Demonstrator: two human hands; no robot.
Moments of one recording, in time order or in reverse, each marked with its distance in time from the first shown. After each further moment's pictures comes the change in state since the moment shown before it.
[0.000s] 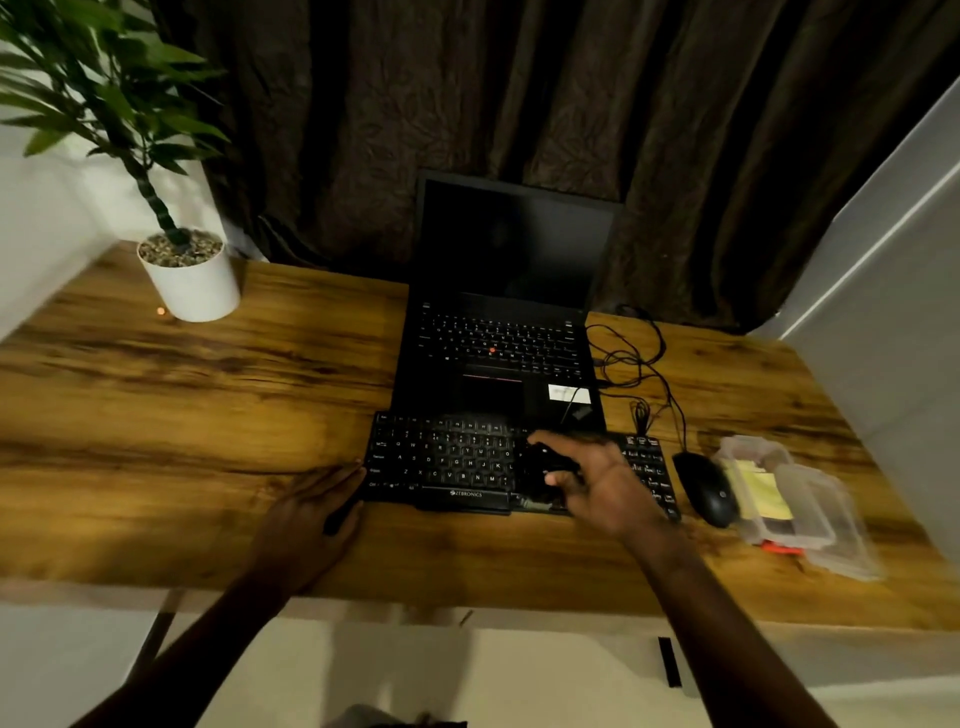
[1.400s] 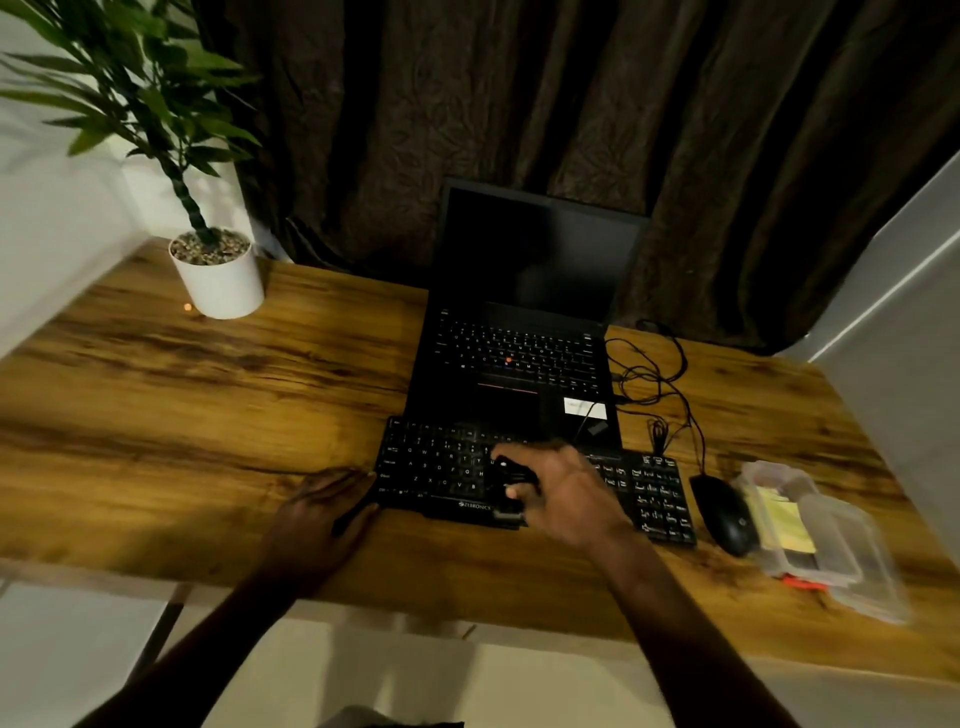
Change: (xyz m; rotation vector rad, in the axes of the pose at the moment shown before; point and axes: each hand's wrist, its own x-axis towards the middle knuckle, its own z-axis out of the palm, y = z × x) left_hand 0.000 0.004 -0.002 0.029 0.017 -0.041; right_hand 0.021 -0.037 0.024 -0.145 -0.060 -0.150
